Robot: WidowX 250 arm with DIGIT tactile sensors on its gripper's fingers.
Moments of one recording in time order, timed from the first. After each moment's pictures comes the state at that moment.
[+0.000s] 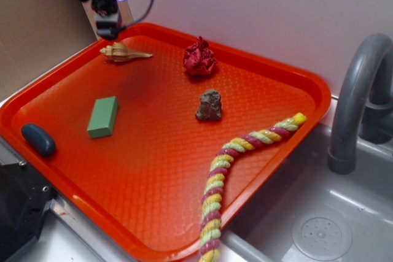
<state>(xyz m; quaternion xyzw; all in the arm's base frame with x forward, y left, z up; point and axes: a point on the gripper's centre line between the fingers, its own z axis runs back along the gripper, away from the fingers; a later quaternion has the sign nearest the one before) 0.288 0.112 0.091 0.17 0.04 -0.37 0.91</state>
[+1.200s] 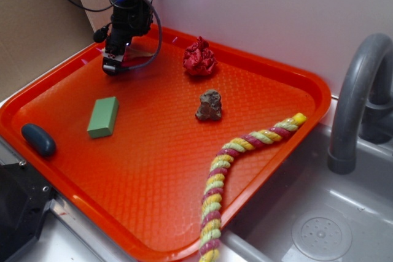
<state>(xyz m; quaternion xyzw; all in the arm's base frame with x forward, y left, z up) 0.291 0.143 0.026 0.15 0.15 -0.40 0.89</state>
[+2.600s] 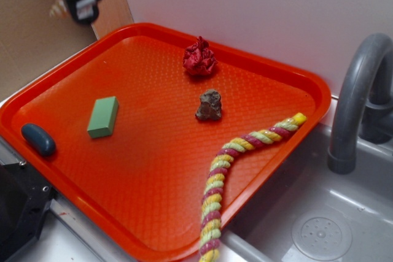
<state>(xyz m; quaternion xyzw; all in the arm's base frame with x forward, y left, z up) 0.211 -0.002 0.208 0.06 -0.02 -0.07 1.00</state>
